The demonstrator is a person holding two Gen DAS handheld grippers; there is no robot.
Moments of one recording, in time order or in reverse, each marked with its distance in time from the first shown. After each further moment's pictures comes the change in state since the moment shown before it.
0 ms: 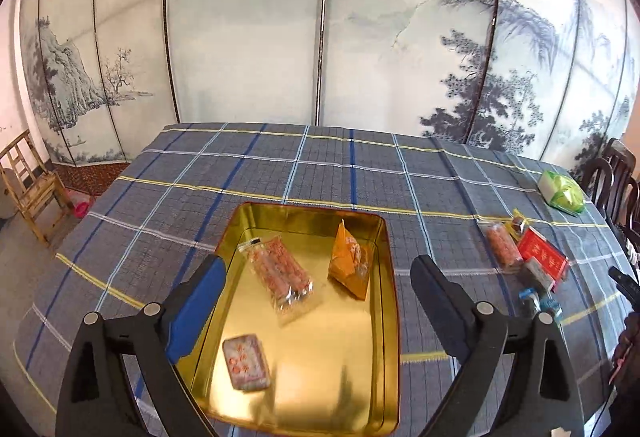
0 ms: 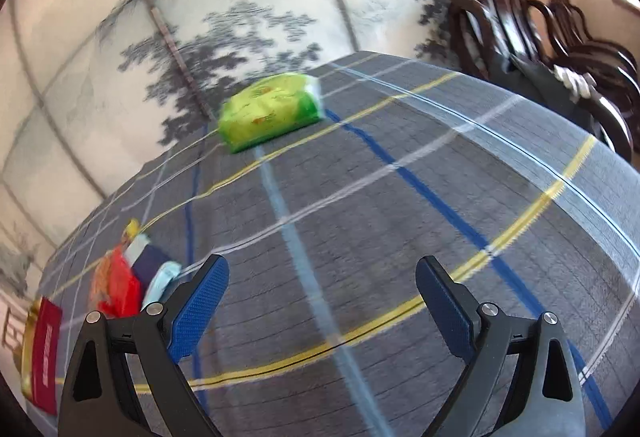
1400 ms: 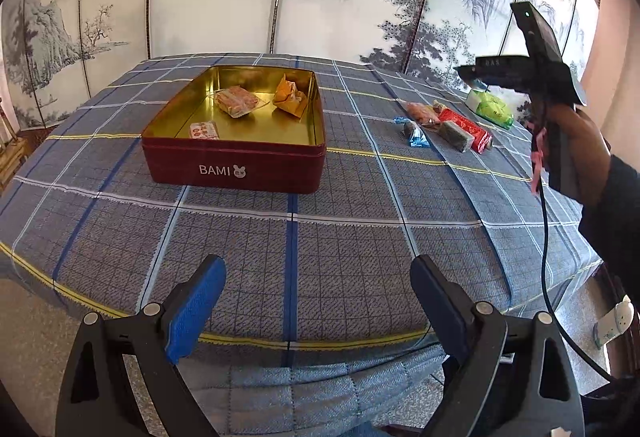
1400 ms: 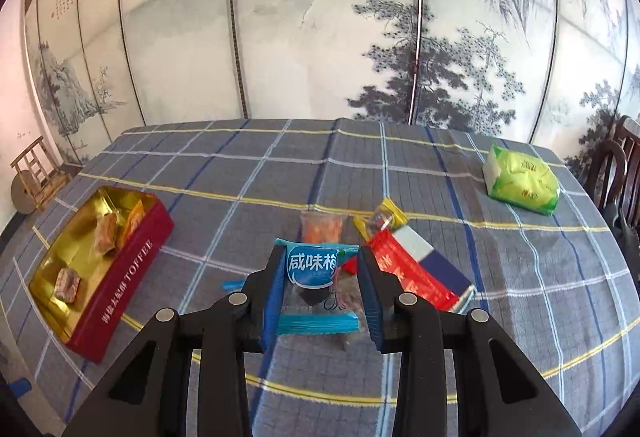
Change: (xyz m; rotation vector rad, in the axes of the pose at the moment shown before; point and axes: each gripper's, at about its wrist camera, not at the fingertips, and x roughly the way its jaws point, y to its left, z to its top) left arm -0.088 -0.020 -0.178 0.012 0.103 -0.170; right arm -0.035 0.281 -0.023 -0.511 0.038 0.180
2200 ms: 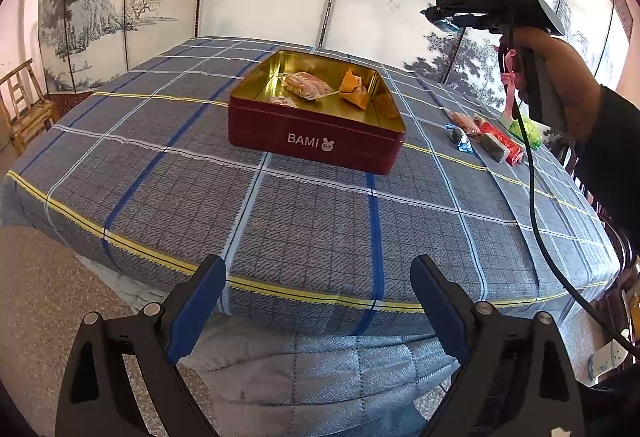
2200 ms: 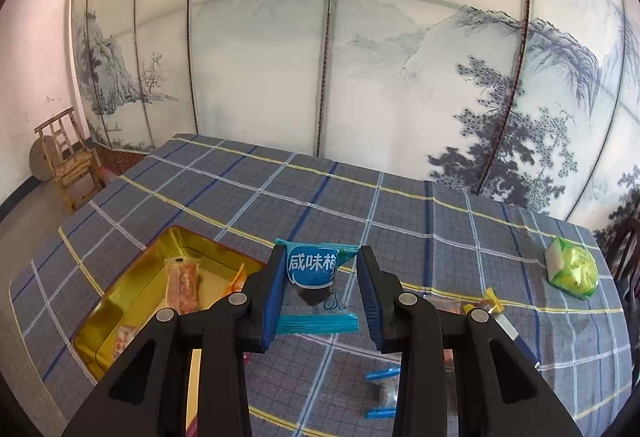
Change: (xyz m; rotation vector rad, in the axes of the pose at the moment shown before) left arm -0.023 0.059 -0.027 -0.132 -0.007 0.067; right arm 0.006 0.164 0.067 -0.171 -0.052 0.070
